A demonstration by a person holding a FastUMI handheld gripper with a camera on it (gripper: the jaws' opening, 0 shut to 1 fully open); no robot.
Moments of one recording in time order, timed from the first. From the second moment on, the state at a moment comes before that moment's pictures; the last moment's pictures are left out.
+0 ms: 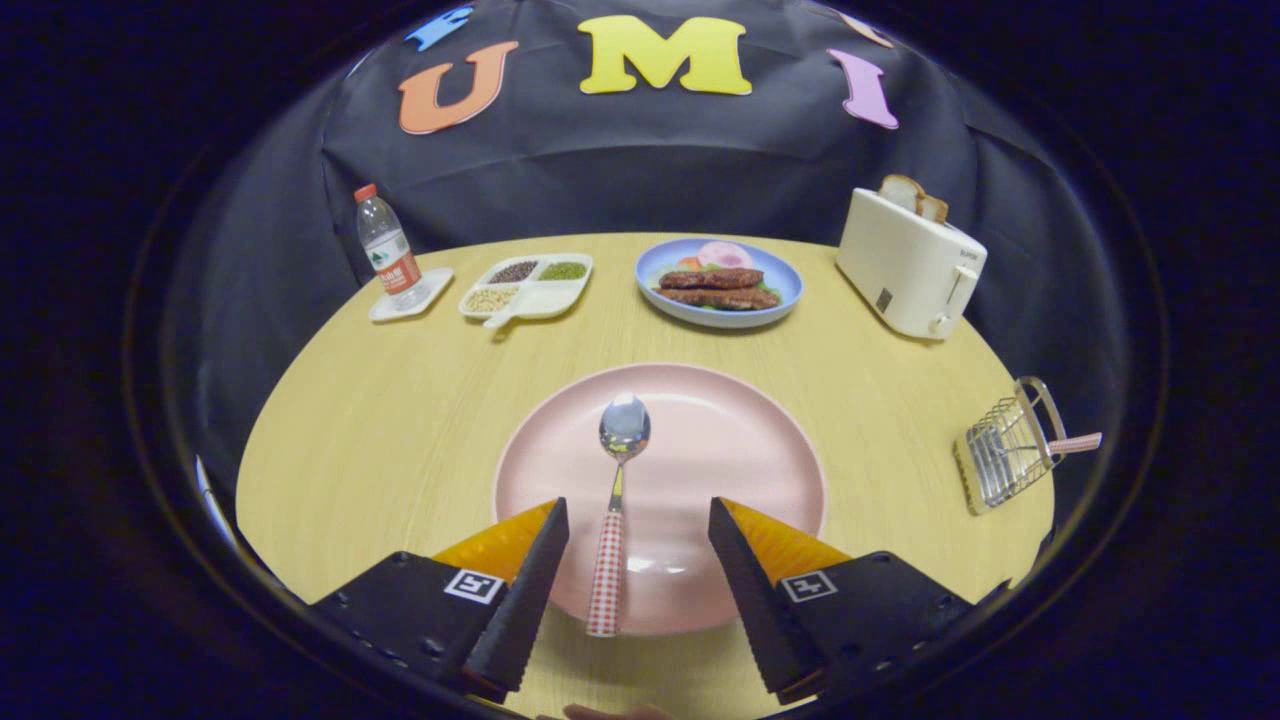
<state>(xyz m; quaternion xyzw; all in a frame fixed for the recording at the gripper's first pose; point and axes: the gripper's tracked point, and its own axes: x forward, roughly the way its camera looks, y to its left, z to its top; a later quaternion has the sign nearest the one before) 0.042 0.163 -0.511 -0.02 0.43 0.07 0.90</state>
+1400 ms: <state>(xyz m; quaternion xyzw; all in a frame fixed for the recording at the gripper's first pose) 0.049 0.112 -0.421 -0.02 0.47 0.07 0.88</state>
